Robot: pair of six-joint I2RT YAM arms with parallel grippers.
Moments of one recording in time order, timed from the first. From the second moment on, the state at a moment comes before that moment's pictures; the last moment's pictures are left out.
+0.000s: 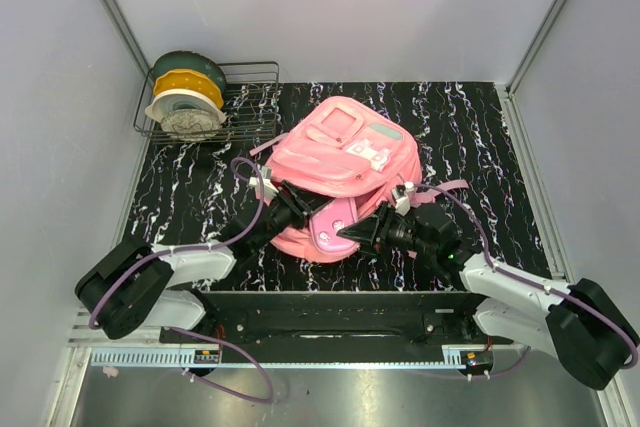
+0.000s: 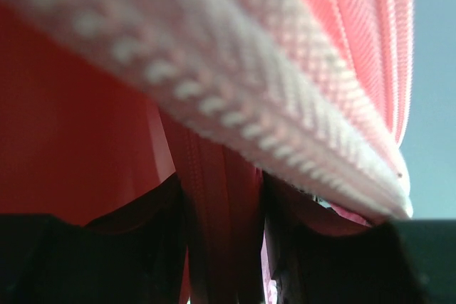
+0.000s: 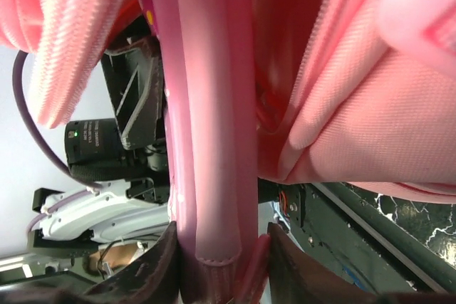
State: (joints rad) left arm -0.74 1.31 0.34 0.88 0.05 -1.39; right arm 0.69 1.01 0.30 0.47 -0.48 1.44
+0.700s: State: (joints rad) left arm -0.75 0.86 0.43 0.21 0.13 -1.06; right arm 0.69 1.00 0.37 0.34 -0.32 1.47
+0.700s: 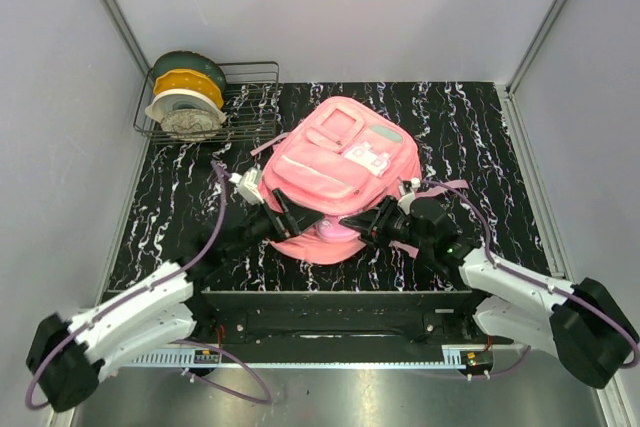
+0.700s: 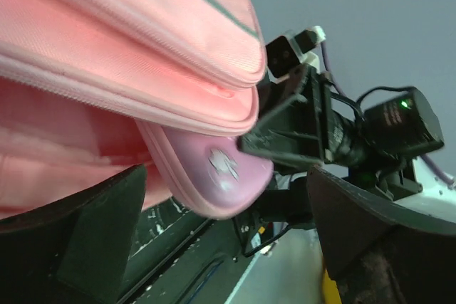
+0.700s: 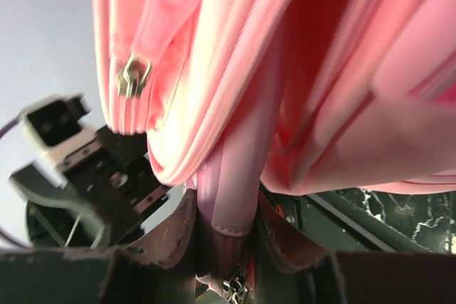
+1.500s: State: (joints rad) left arm -0.75 0.60 0.57 -0.41 -0.25 -0.82; right arm 0.71 1.48 0.51 0.74 0.21 1.34
